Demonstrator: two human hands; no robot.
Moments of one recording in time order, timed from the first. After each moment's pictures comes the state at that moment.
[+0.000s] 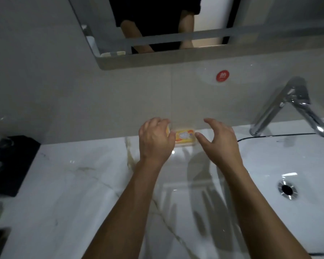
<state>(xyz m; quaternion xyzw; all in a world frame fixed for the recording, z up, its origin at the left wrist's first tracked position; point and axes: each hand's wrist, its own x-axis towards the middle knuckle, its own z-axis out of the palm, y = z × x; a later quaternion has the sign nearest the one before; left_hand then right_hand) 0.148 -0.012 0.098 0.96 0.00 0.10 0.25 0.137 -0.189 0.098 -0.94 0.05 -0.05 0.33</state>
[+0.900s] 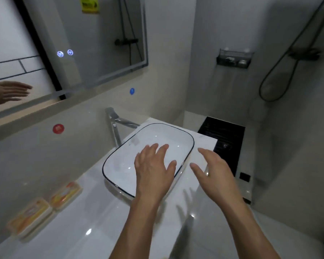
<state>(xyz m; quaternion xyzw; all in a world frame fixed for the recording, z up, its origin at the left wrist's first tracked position) -0.067 -0.206 0.170 0.84 -0.45 -0.01 0.31 -0.211 -0.297 0.166 -0.84 0.43 -0.24 0.24</state>
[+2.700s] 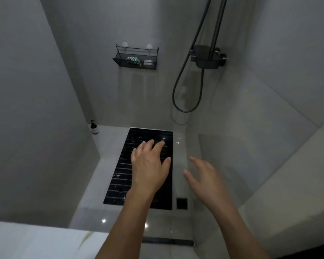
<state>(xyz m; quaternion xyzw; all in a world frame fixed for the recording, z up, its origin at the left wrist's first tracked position) -0.175 -0.924 0.144 0.72 -0.64 -0.08 0.26 -0.347 -0.922 0.135 -0.71 0.62 -0.22 0.23</state>
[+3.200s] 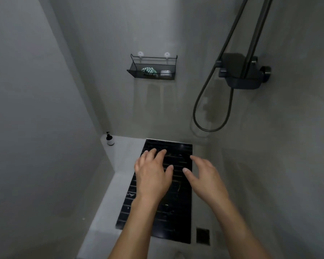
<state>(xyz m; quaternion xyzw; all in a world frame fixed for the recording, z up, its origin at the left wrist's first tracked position) -0.117 -1.108 0.140 0.77 -0.59 -0.08 0.24 -0.273 -1.143 0.131 -0.74 0.59 -0.21 0.26</state>
